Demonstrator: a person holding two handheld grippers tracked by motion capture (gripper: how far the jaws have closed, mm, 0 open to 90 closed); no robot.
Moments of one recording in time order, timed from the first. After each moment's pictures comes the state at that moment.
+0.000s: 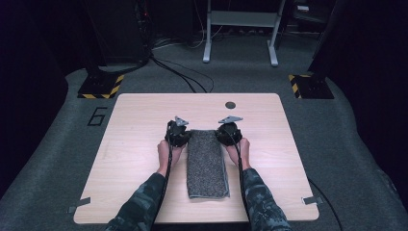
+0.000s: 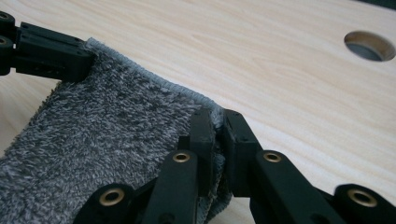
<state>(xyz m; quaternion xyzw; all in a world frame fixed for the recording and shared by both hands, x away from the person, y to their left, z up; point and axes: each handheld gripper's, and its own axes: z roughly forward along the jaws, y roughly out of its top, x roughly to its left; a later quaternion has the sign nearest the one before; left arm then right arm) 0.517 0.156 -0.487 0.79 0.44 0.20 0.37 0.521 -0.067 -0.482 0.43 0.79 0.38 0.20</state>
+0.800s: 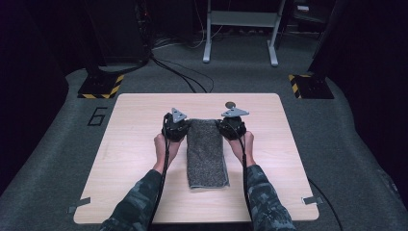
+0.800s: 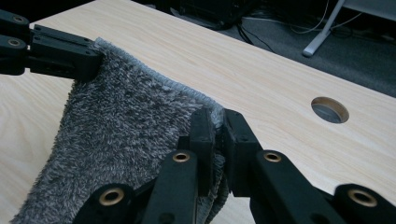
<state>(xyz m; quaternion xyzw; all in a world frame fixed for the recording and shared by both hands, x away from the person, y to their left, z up) 0.497 0.157 -0.438 0.77 0.40 0.27 0.42 0.505 -0.073 -0.431 0.39 0.78 0.43 0.24</state>
